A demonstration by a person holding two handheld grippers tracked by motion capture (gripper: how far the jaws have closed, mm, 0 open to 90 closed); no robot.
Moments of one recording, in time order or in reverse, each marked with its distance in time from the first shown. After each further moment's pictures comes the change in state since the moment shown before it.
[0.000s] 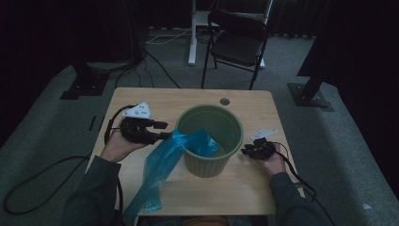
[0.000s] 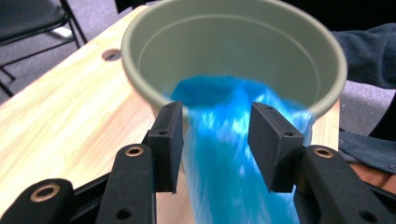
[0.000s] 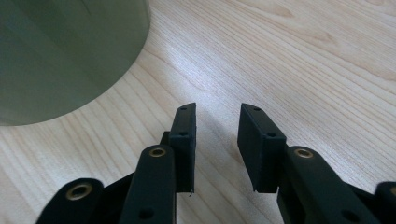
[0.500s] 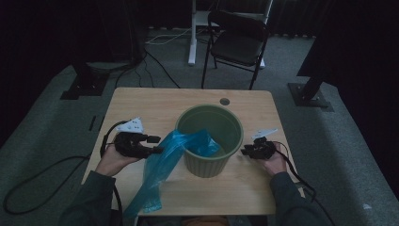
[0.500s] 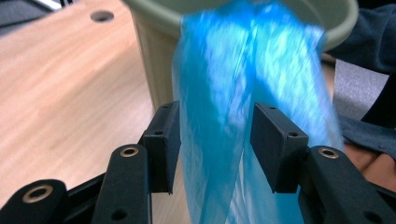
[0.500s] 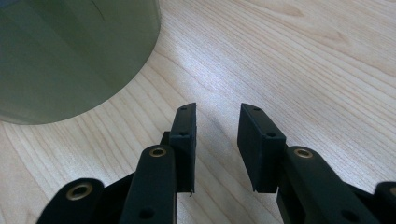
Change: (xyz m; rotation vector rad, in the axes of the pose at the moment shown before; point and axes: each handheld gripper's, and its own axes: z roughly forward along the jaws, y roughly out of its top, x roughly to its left) left arm -0.003 -0.052 0.007 0.030 -0.028 -0.085; right arm -0.002 0.002 -0.002 0.007 0.044 0.014
